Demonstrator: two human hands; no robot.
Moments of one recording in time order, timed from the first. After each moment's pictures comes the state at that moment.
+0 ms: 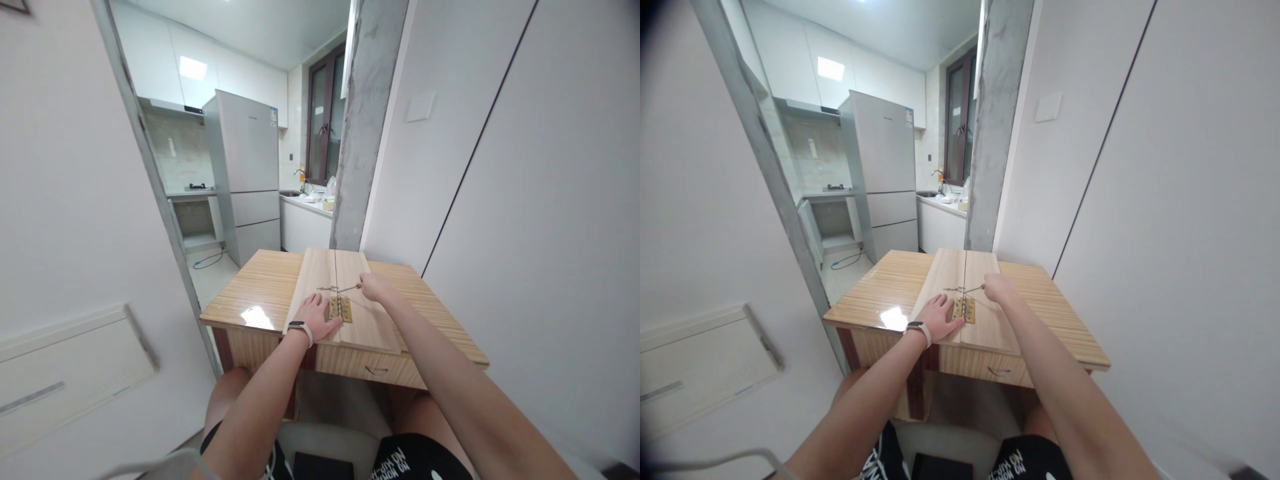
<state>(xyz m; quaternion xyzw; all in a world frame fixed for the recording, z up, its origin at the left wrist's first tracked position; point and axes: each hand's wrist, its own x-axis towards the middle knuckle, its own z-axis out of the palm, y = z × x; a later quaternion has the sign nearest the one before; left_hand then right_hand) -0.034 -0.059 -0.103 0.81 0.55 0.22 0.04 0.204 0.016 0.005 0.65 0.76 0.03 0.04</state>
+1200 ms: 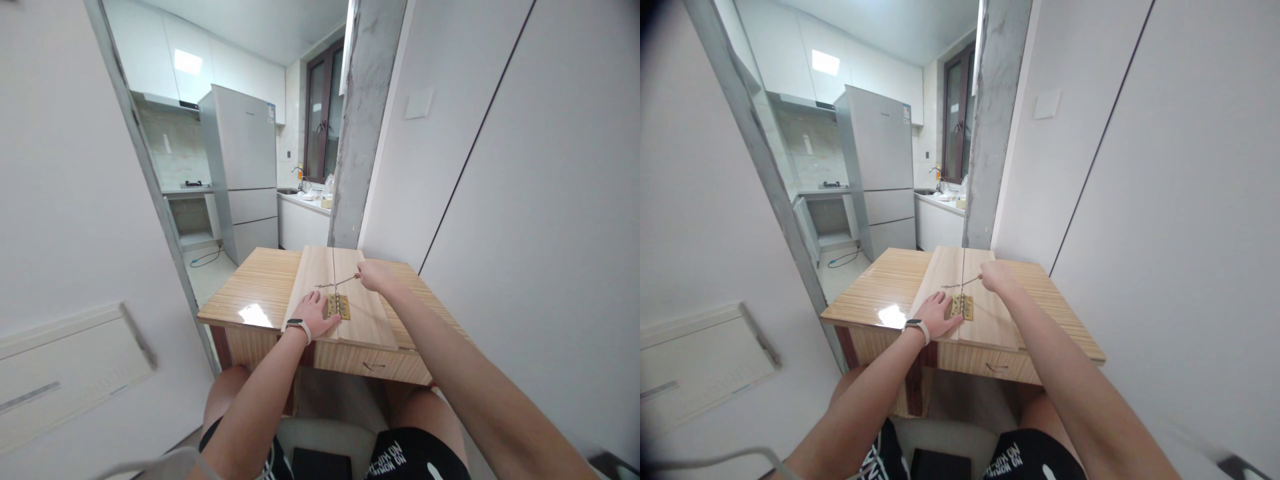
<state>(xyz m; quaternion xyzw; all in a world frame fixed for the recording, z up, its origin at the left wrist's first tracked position) -0.034 -0.061 -0.100 0.81 0.54 0.22 0.04 0.188 -0.012 0.056 0.63 0.77 0.07 0.04</state>
